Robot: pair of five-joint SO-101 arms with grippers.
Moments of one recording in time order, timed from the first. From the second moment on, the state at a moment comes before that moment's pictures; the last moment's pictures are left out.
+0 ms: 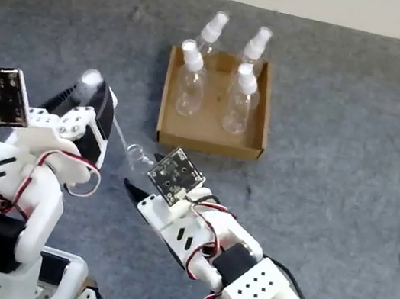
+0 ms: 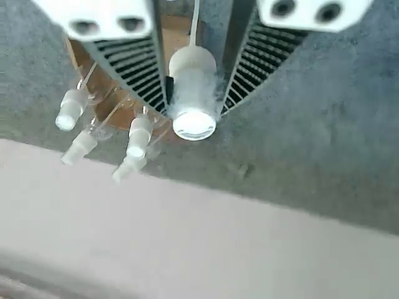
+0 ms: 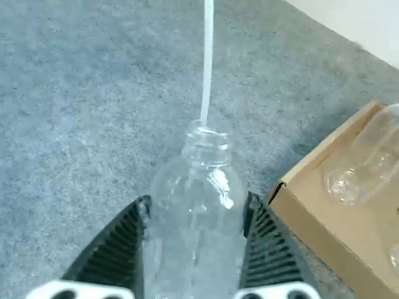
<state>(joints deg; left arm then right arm) 0.0 -74.1 42.0 55.4 21.3 -49.6 -57.4 72.0 17.2 8.3</state>
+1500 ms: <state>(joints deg) 3.6 -74.7 33.0 53.9 20.3 -49.4 -57.4 72.0 17.2 8.3</state>
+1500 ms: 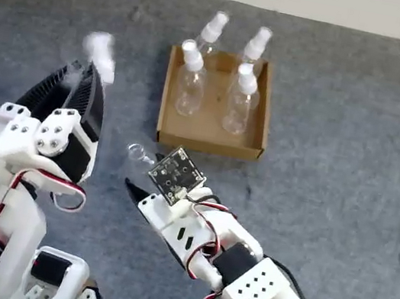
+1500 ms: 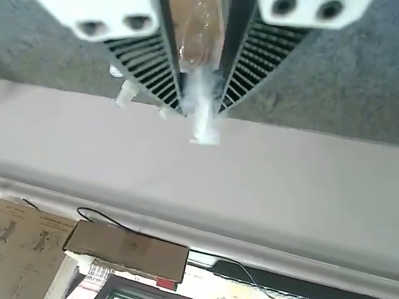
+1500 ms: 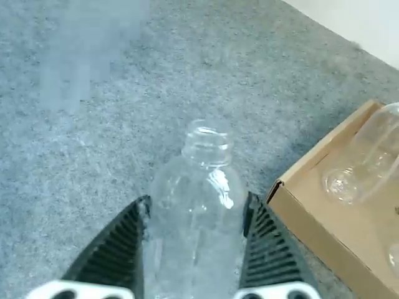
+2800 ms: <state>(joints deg) -15.5 -14.7 23.2 37.5 -5.1 -34.6 -58.2 74.4 32.8 8.1</state>
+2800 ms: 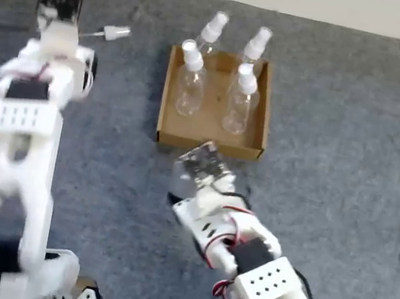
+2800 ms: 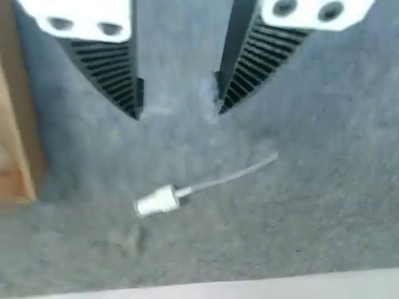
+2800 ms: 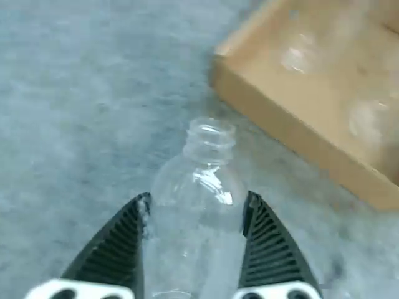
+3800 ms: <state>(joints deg) -15.2 94.0 -85.8 20.6 6.8 -32.5 -58.7 75.4 32.8 8.1</state>
